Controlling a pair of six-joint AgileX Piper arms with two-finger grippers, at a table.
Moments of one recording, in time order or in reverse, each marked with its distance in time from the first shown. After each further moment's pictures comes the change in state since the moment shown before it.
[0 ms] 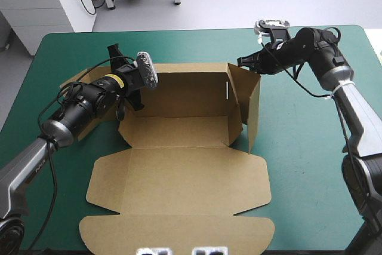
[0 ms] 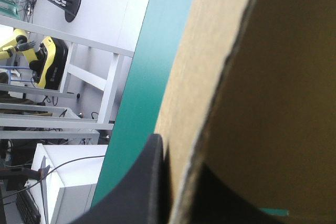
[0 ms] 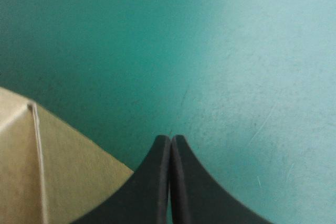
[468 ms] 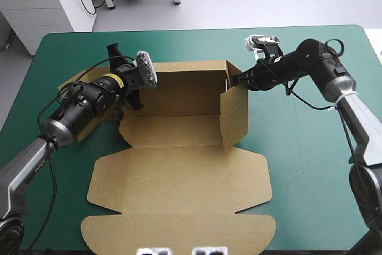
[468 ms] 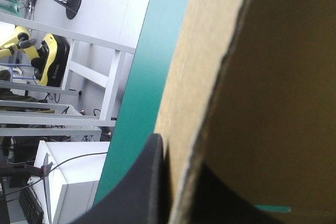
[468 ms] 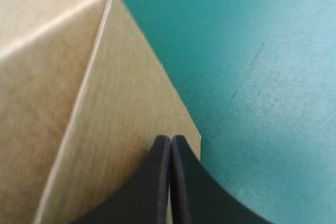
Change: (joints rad) left arm 0.000 0.000 -0.005 0.037 0.009 -0.027; right arm 0.000 -0.075 0.193 0.231 0.010 -0.233
